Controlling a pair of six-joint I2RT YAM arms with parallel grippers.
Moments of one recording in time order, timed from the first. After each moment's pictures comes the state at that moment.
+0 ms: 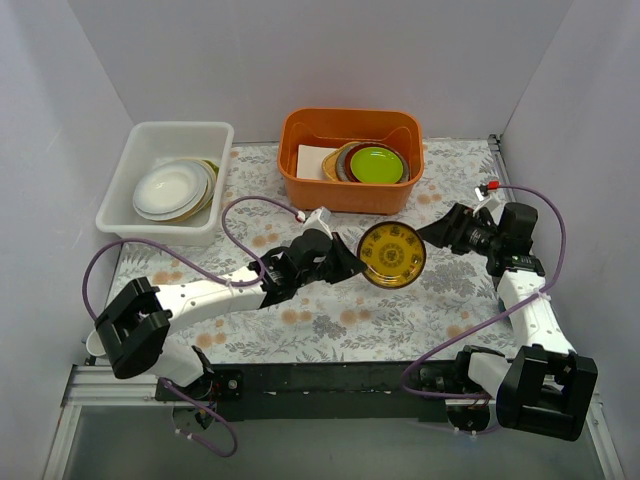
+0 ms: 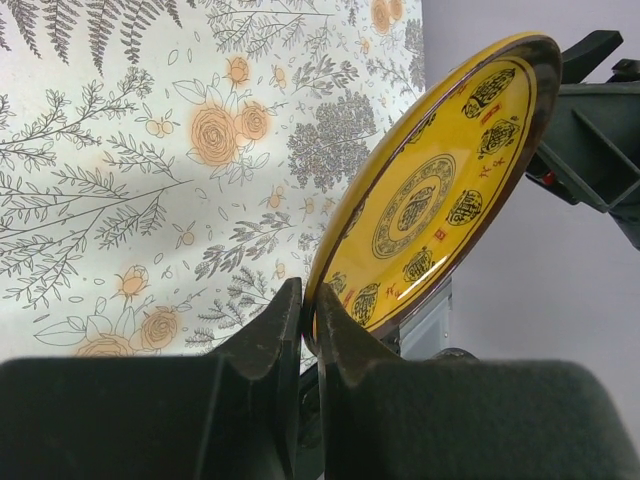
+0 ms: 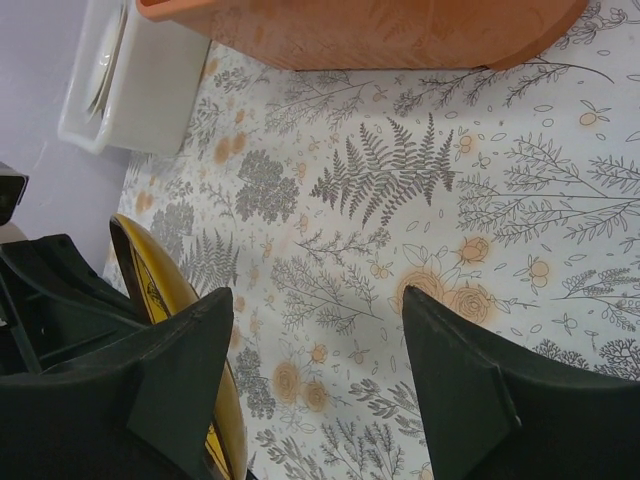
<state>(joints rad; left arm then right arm) -0.99 1.43 0.89 0.10 -0.09 -1.12 -0.15 1.07 0.66 -0.12 -0.86 0.42</state>
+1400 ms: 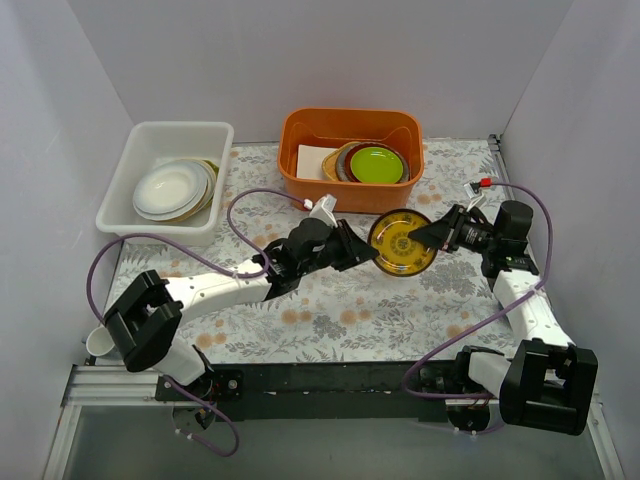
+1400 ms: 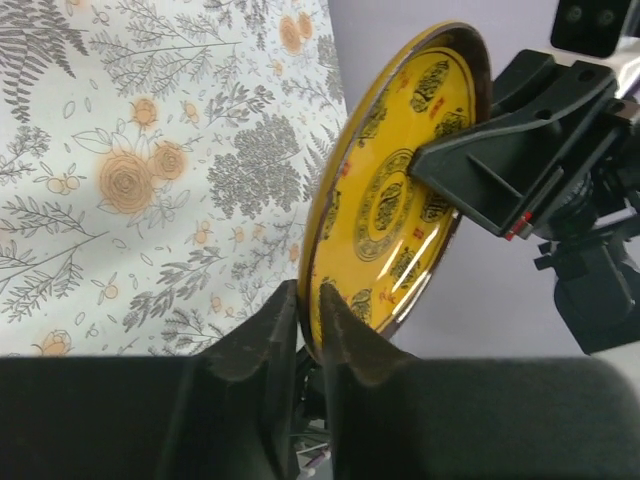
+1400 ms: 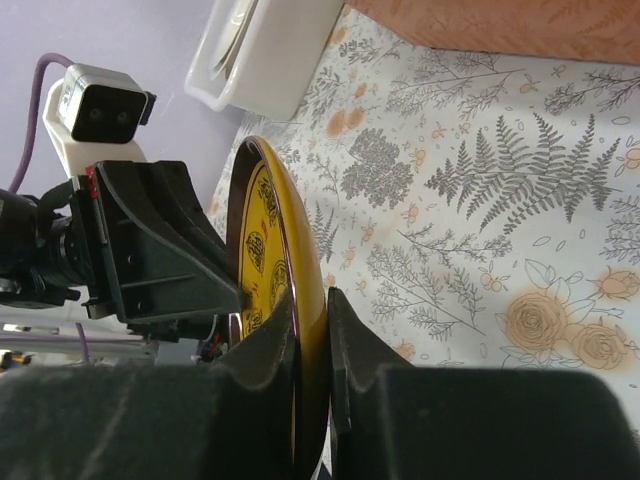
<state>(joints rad) -0.94 1.50 0.92 0.27 0.04 -1.12 -0.12 1.09 0.63 0.08 -1.07 0.57</state>
